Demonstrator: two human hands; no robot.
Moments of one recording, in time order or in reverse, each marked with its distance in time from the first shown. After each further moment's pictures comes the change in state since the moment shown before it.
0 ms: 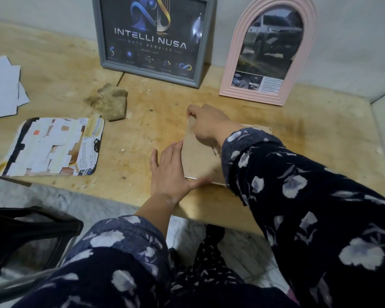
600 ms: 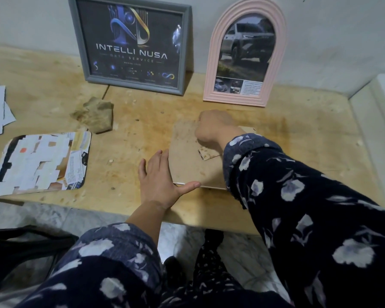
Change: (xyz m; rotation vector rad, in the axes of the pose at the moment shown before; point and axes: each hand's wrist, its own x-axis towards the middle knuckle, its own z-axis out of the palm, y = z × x) left_hand -0.001 0.001 0.003 0.080 0.008 -0.023; right_hand -0.042 0.022 -0.030 -0.047 0.081 0.189
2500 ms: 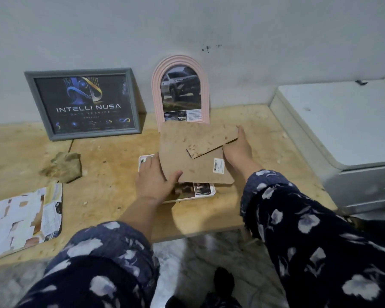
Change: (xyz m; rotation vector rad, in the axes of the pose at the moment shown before) left_hand 0.029 0.075 -0.045 -0.194 -0.010 0.161; right_hand -0.097 0.125 0.007 1.011 0.549 0.500
